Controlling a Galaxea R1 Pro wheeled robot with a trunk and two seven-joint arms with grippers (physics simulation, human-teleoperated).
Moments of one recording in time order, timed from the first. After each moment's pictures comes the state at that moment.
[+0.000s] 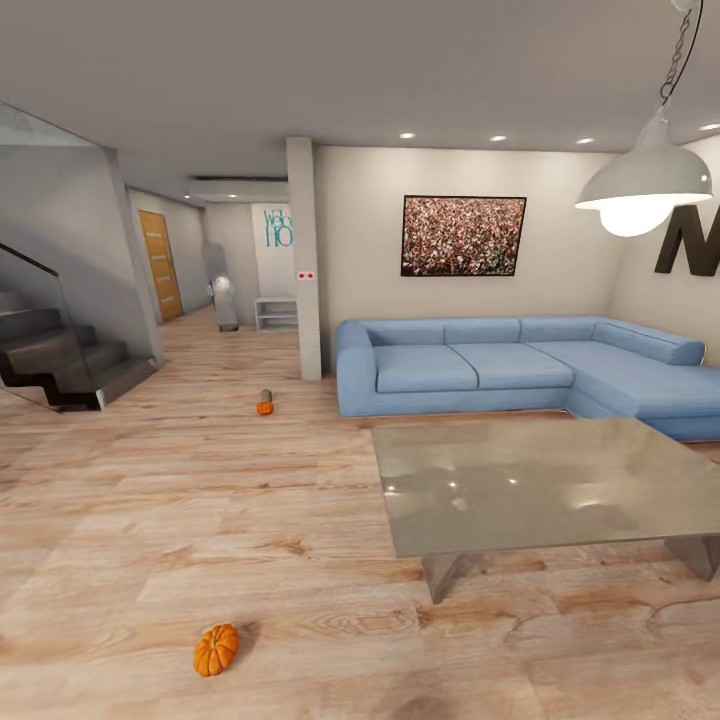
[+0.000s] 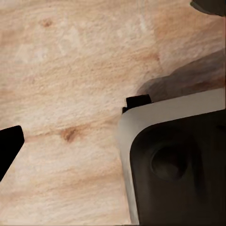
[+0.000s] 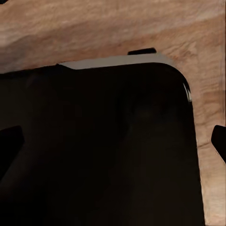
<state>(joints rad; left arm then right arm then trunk) -0.03 0.10 -0.13 -0.08 -0.02 -0.18 -0.04 0.00 0.05 -0.16 0.02 0.00 -0.20 -0.01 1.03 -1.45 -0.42</state>
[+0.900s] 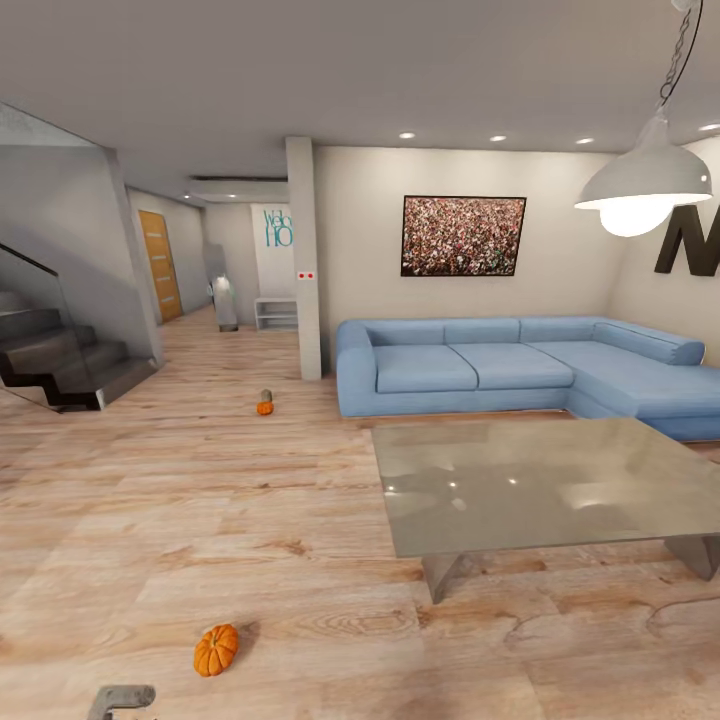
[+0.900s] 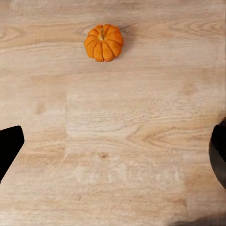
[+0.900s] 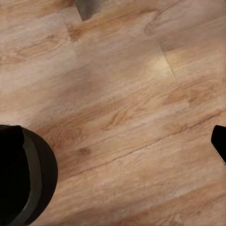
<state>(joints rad) -0.14 0.36 -0.14 -0.72 0.31 0.24 -0.10 0.05 0.08 -0.27 -1.01 0.00 0.25 0.00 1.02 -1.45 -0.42</state>
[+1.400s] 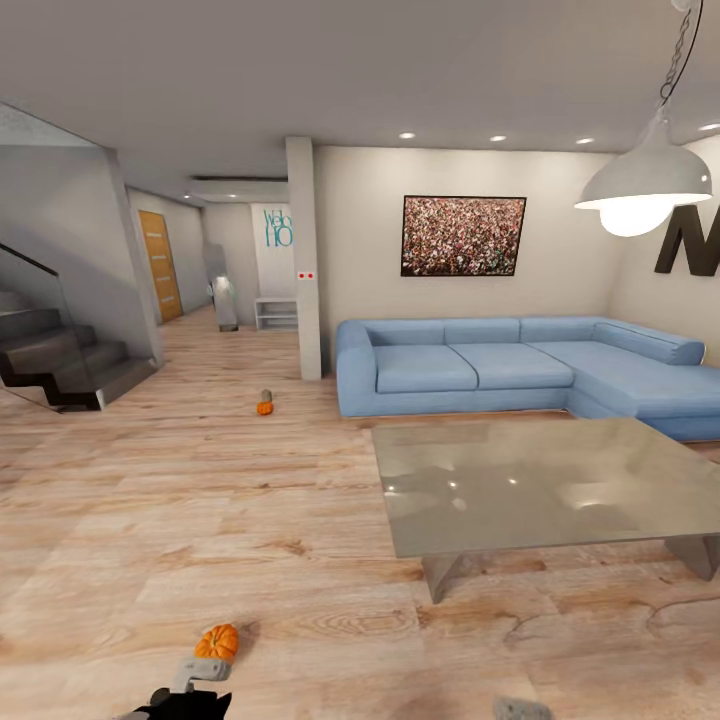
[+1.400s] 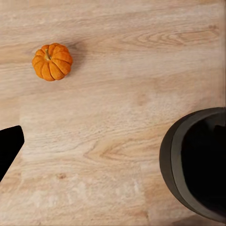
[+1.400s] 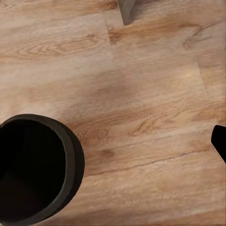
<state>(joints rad) -0.19 0.17 -0.15 -0.76 0.17 0.29 -0.07 0.03 0.11 -0.06 -1.05 0.00 0.31 -0.08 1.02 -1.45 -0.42</state>
